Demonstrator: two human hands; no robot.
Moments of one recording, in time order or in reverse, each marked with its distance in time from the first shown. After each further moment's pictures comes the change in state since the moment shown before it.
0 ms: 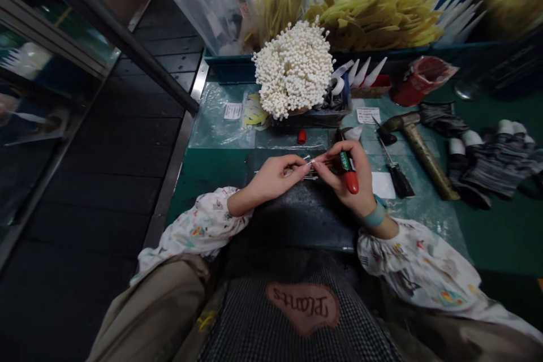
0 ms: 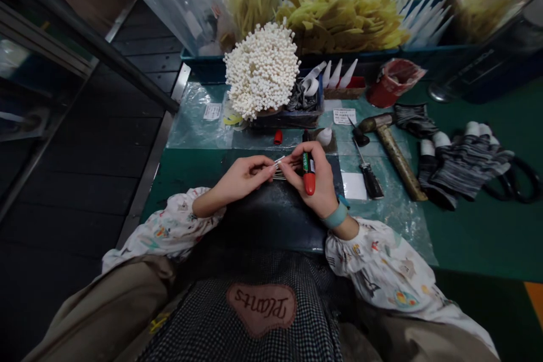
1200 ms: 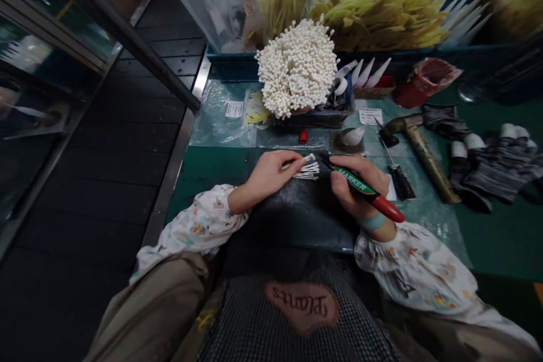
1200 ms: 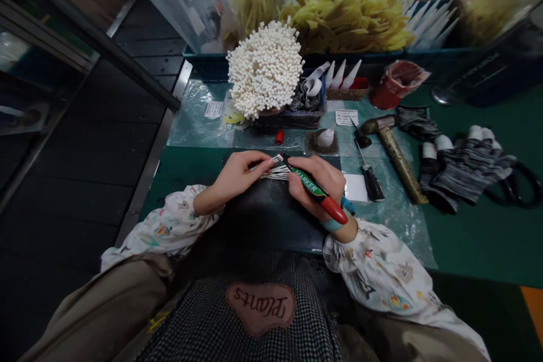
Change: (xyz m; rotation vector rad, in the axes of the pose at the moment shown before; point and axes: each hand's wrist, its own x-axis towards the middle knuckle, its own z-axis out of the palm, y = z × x) left_hand 0.005 -0.012 -0.005 0.260 0.152 0.136; right_hand -0.006 -0.018 -0.017 -0.475 0.038 -0.536
